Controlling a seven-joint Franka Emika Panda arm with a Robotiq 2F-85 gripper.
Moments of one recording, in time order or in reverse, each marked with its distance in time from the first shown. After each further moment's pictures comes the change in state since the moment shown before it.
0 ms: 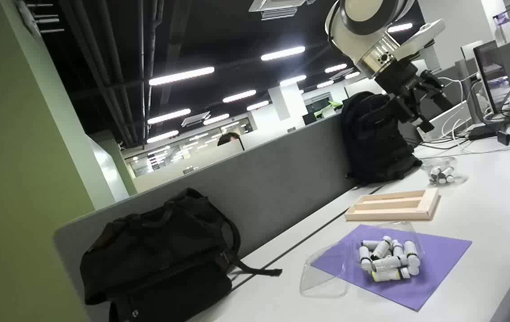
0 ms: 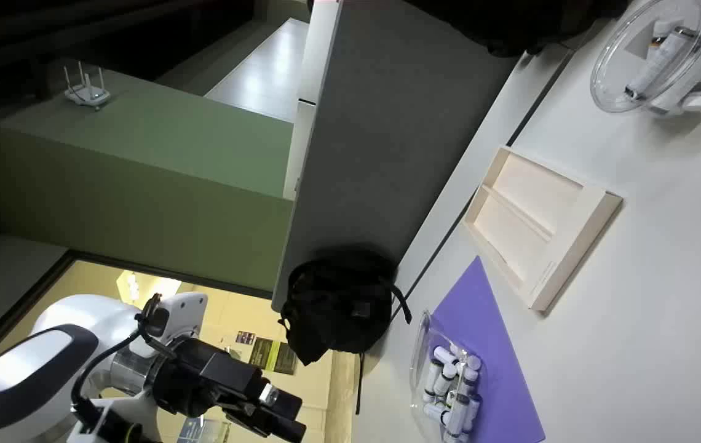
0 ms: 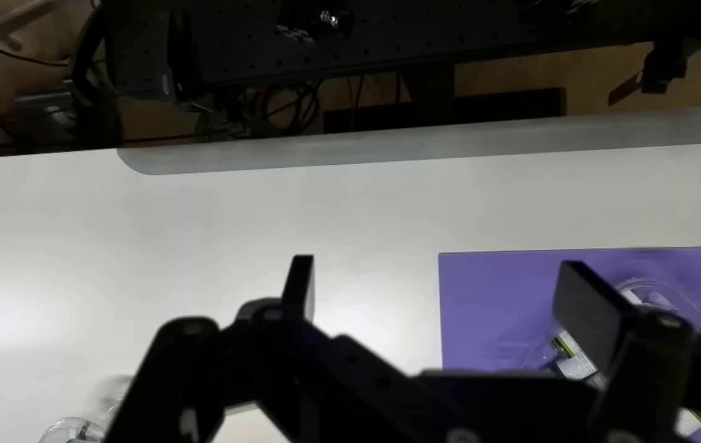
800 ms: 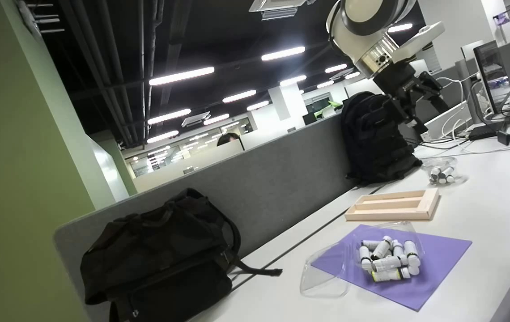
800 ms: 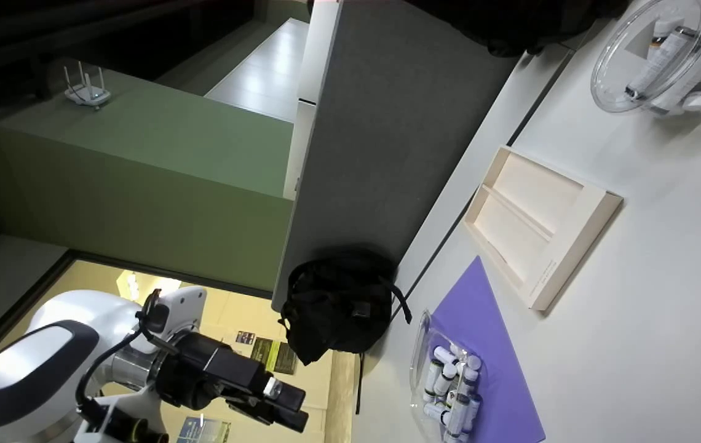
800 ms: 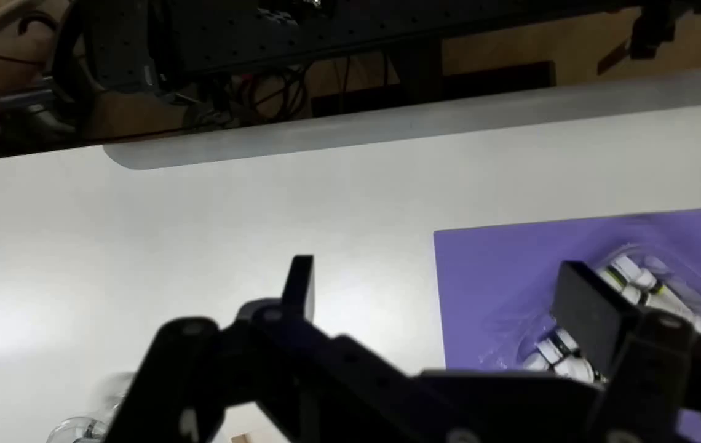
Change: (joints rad) arm -0.003 0.006 -0.013 0.001 0.014 0.043 0.039
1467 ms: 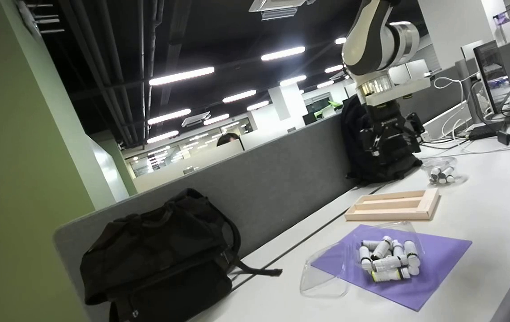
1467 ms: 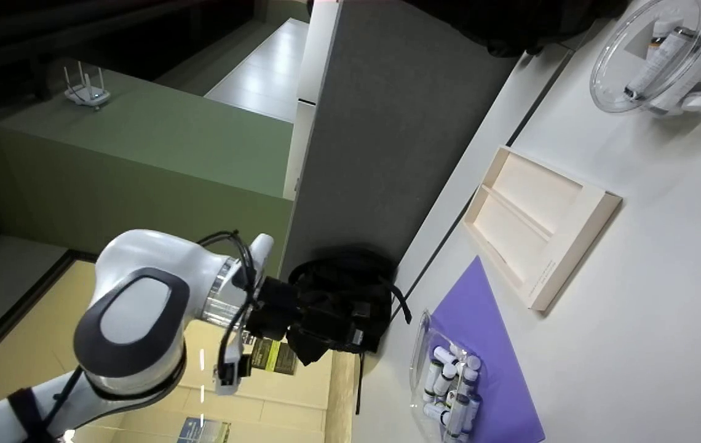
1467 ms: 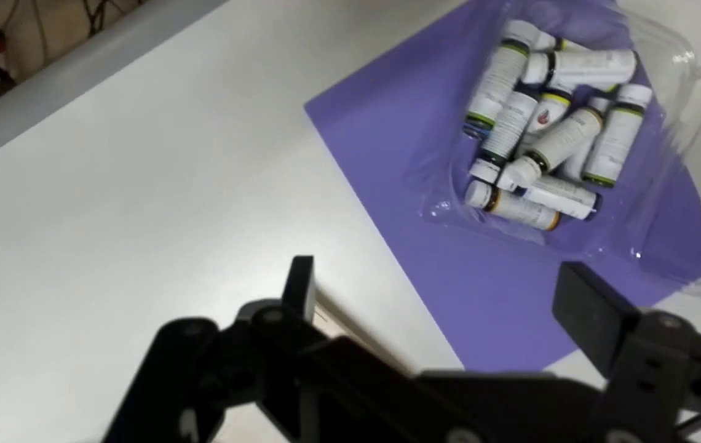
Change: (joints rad) arm -0.037 0.284 -0.097 0.054 0.257 0.420 0.151
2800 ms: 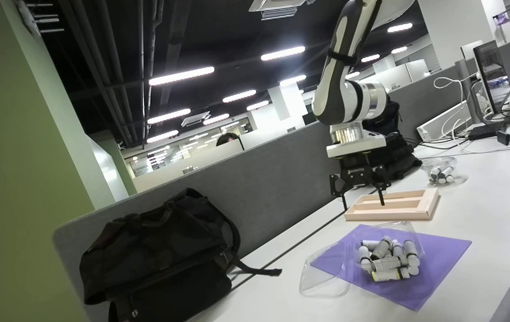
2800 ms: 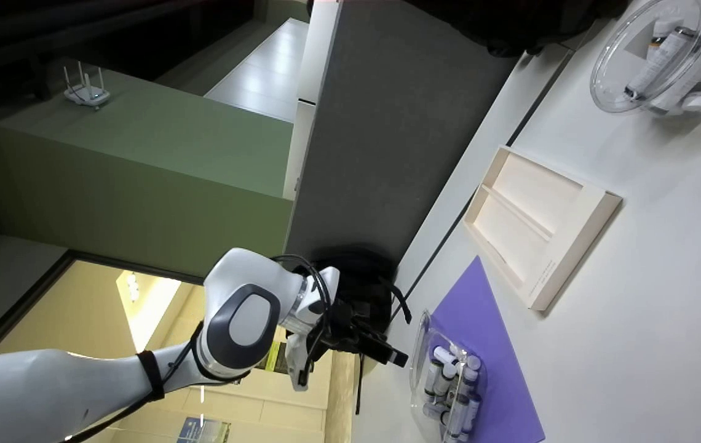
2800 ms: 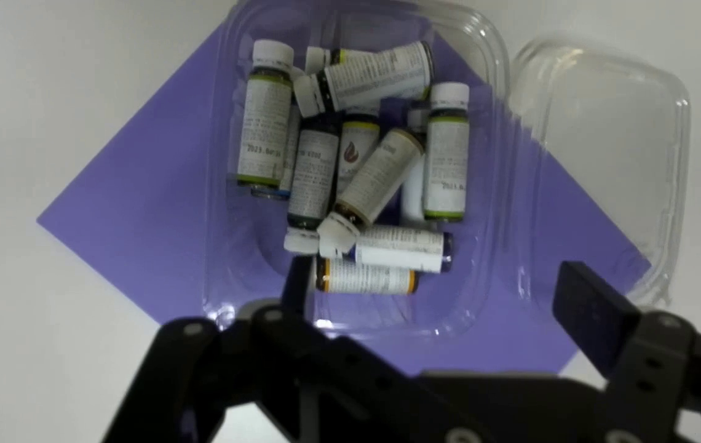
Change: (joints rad) arm 0.150 0.367 0.037 0.191 0.273 0.172 0.181
